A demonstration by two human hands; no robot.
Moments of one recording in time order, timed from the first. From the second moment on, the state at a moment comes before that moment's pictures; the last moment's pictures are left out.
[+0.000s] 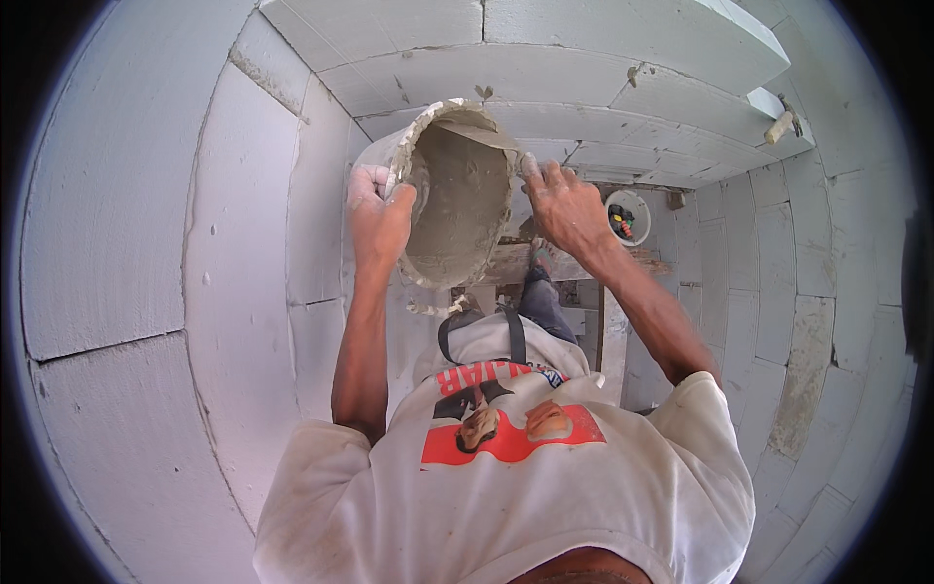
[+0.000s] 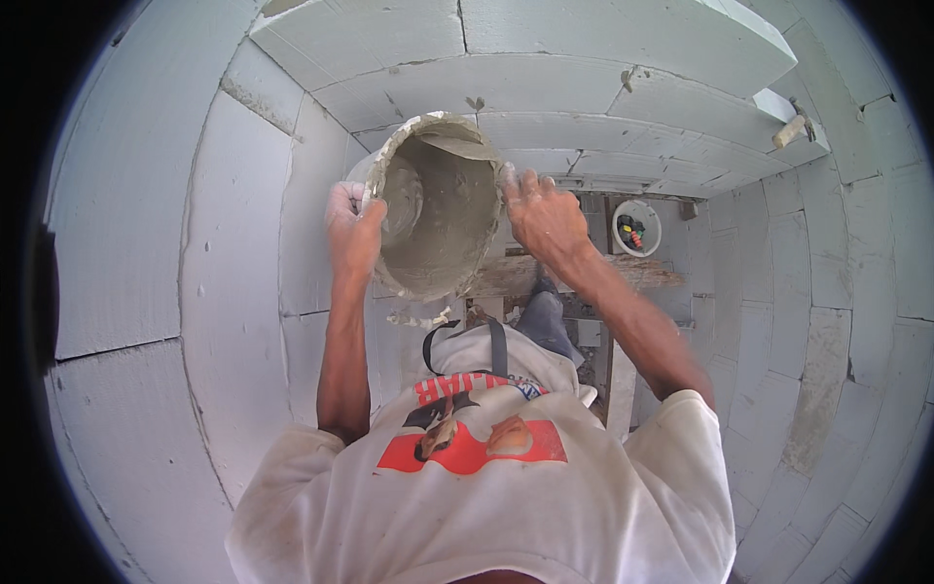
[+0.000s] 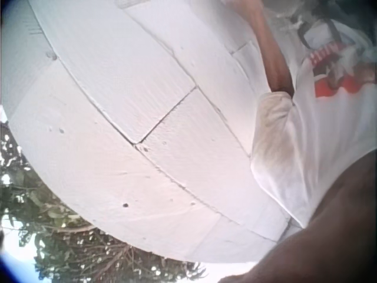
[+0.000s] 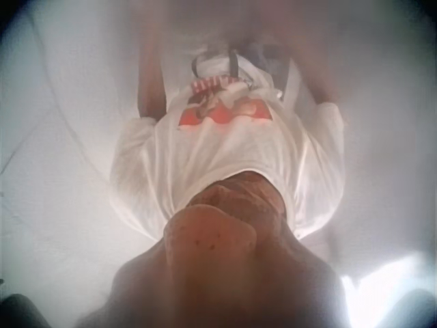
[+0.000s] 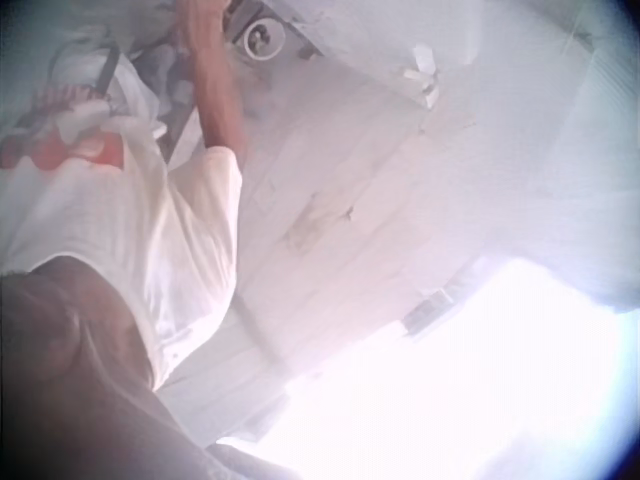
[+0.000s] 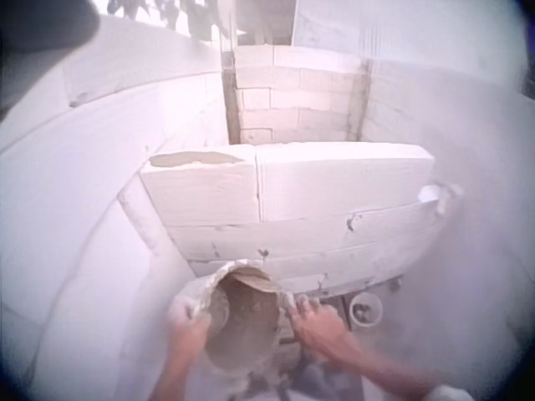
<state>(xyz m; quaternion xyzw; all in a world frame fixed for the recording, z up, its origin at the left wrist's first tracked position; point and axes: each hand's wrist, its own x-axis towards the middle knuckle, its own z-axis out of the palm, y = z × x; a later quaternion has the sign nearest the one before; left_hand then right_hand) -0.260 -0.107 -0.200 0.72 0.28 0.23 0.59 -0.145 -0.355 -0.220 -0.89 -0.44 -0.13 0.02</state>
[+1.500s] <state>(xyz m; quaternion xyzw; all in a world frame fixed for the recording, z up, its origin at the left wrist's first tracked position) -0.288 -0.091 -0.248 0.45 0.24 0.34 0.79 -0.191 -0.337 -0.167 -0.36 -0.02 0.62 0.70</state>
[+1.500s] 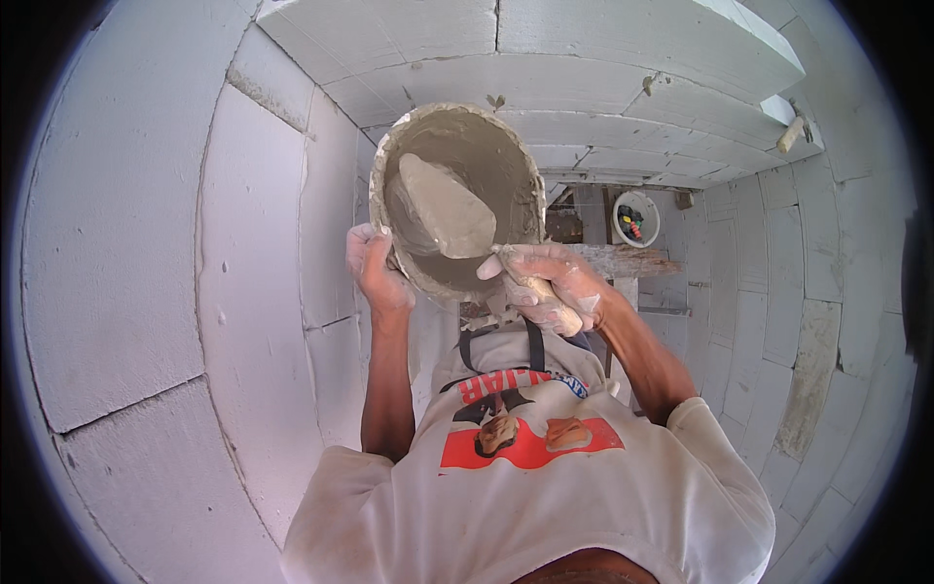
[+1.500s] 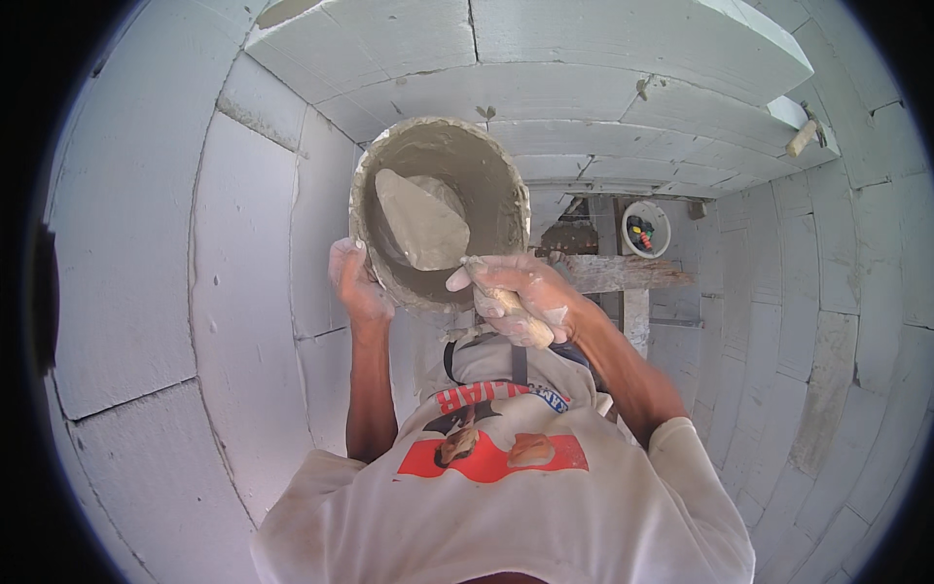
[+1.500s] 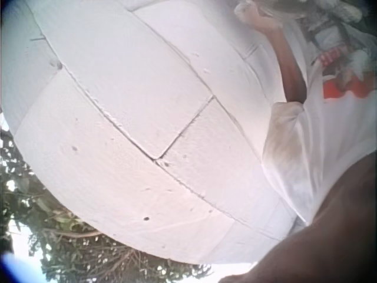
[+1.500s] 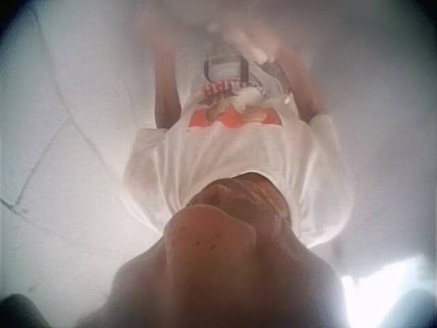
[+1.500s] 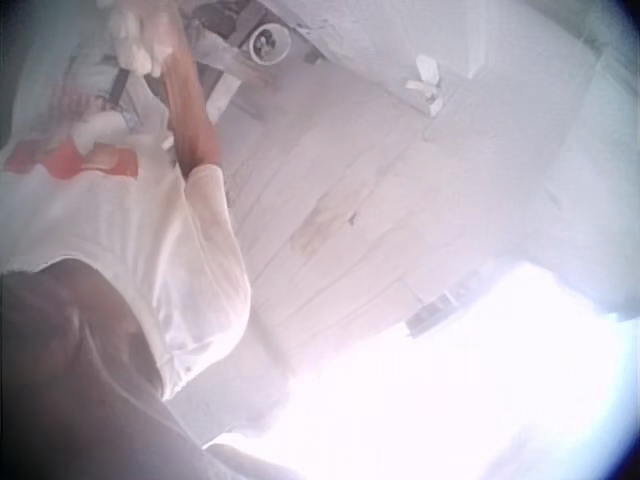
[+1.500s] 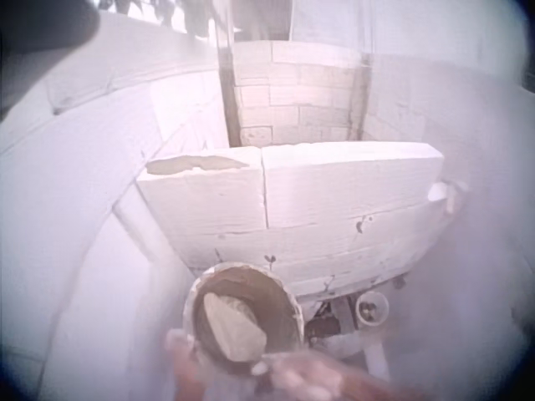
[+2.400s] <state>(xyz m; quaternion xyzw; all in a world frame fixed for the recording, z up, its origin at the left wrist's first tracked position) -0.279 -0.078 -0.252 0.44 0.32 0.26 0.80 -0.160 -0.354 -0.188 -0.86 -0.38 0.09 0.33</state>
